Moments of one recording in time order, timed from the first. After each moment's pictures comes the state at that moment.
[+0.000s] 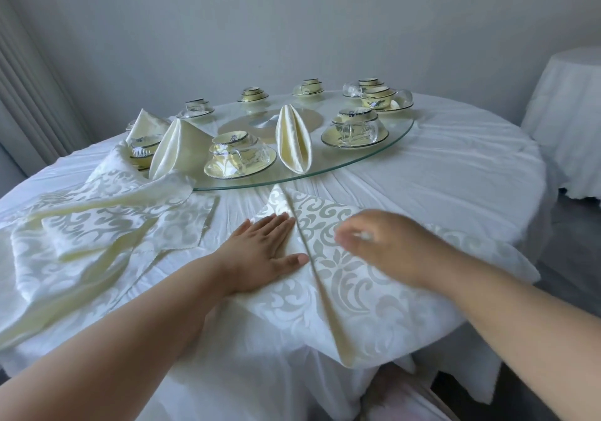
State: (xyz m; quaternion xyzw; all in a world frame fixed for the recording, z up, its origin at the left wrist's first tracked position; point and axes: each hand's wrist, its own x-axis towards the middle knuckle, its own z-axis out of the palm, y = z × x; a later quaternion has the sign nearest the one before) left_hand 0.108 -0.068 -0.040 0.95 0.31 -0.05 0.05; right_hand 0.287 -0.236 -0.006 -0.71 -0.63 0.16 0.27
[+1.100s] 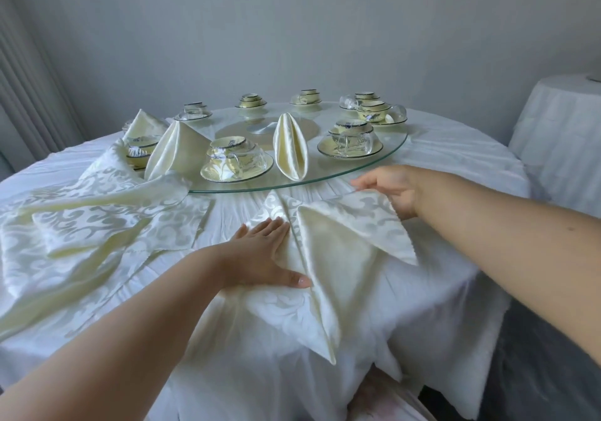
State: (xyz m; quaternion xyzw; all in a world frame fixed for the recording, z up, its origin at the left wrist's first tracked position) left_hand 0.121 -0.068 -0.033 0.94 0.32 -0.10 0.10; right_hand 0.372 -0.148 0.024 -0.65 -0.29 0.59 0.38
